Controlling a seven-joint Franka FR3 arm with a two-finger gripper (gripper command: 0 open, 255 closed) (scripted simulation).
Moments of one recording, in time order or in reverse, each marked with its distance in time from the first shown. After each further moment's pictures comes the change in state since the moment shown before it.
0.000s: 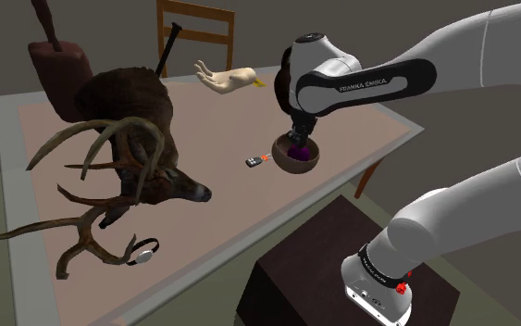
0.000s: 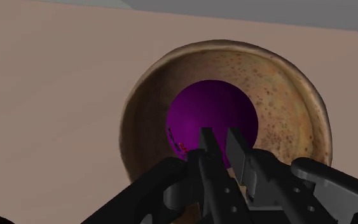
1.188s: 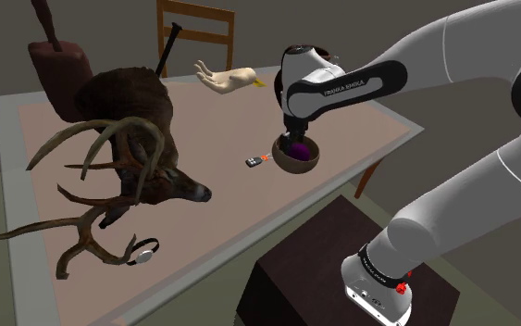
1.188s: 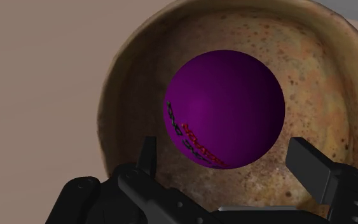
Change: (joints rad) arm 0.001 0.143 -0.028 0.037 -0.012 0.080 -0.146
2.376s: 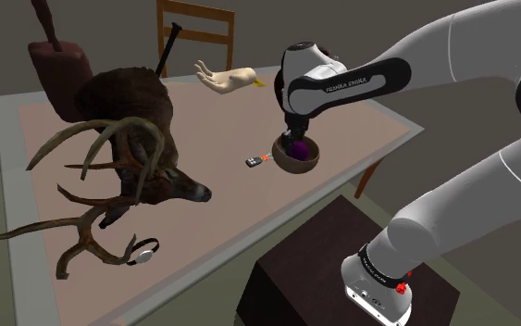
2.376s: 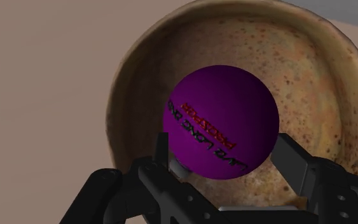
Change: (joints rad) arm 0.001 -0.017 -0.002 0.009 0.006 -0.024 -0.009
